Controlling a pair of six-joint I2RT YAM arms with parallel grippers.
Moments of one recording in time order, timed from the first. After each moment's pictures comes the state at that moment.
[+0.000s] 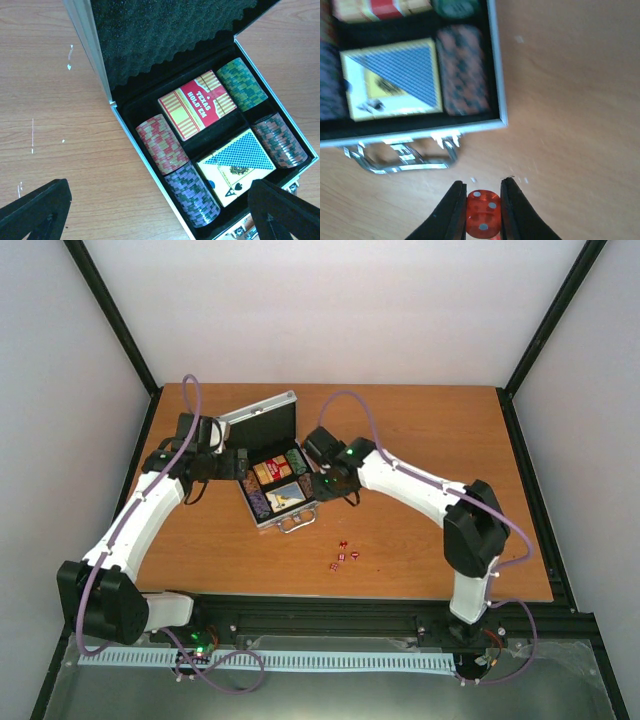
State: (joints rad) left arm -0.18 1.27 1.10 -0.73 0.03 -0.17; right arm 0.83 1.82 1.49 -0.91 0.10 0.49
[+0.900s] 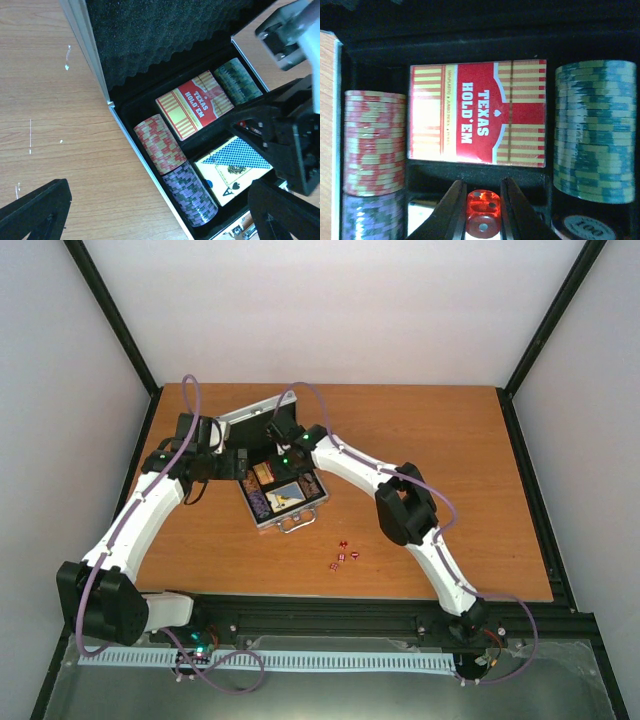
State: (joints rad) left arm -0.18 1.27 1.10 -0.73 0.04 -0.17; right arm 0.81 2.37 2.11 -0.79 -0.06 0.38
